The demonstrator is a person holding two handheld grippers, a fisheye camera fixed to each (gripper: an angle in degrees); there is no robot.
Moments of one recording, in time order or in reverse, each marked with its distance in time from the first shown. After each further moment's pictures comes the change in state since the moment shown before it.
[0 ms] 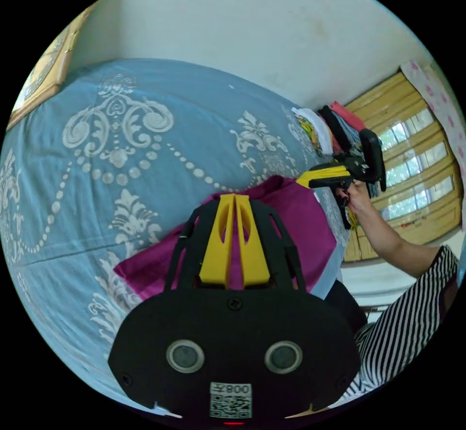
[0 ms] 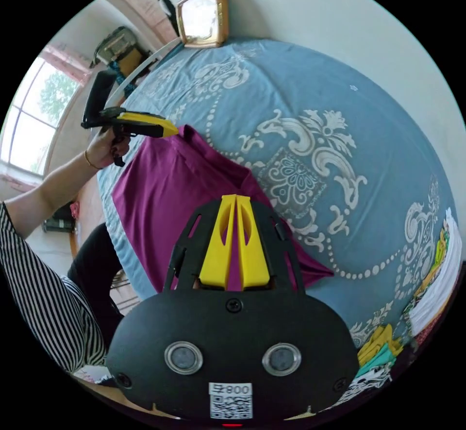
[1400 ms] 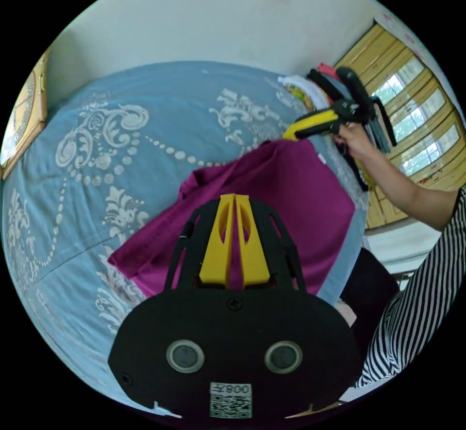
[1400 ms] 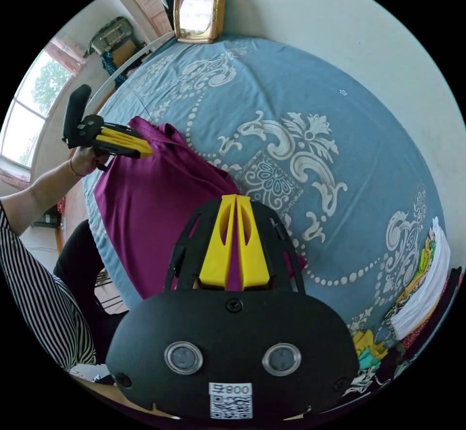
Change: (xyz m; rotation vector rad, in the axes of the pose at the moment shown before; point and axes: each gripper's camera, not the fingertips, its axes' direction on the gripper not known) left arm 0.039 0.075 0.018 -0.097 -0.145 0.181; right arm -0.036 0.028 -0.002 -0.025 0.101 -0.033
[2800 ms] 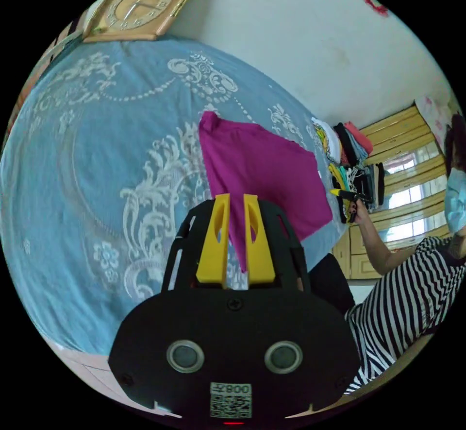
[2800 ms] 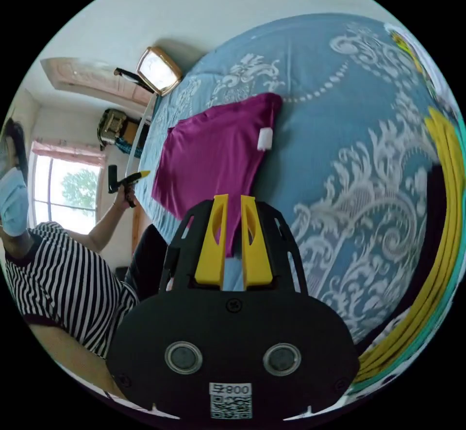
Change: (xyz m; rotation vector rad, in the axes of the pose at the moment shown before) left arm -0.082 0.277 -0.130 0.133 0.115 -0.463; right arm 0.141 0.375 0.043 0.163 -0.419 0.457
